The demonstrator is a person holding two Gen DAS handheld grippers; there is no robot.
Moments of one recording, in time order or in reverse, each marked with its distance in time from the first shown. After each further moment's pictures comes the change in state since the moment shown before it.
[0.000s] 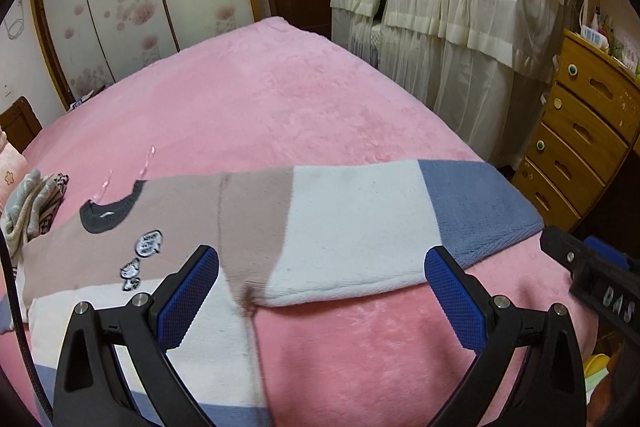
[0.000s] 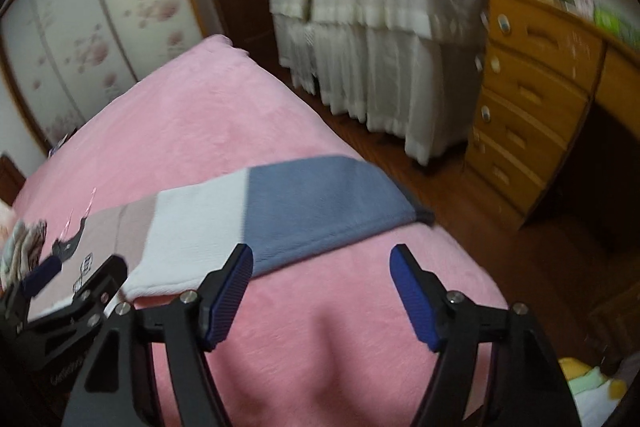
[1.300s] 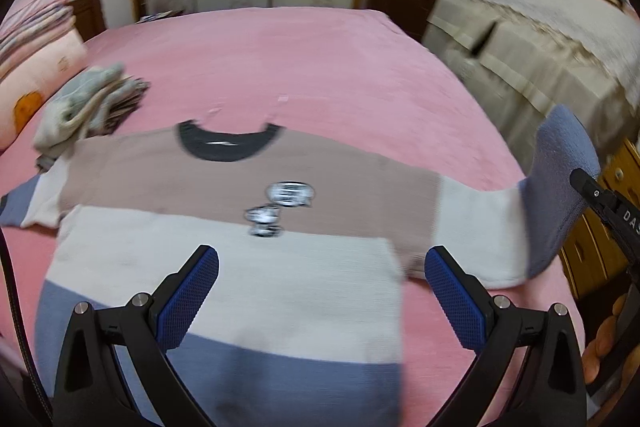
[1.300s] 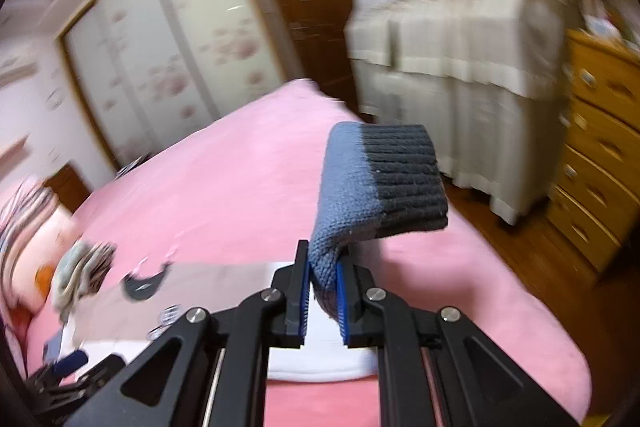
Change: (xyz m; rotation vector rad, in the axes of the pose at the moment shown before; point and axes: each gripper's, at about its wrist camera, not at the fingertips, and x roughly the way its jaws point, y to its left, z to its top) left arm -0.056 0.185 -0.040 -0.382 0.036 0.096; right arm -0.024 0.149 0.030 -0.212 -0.207 0.319
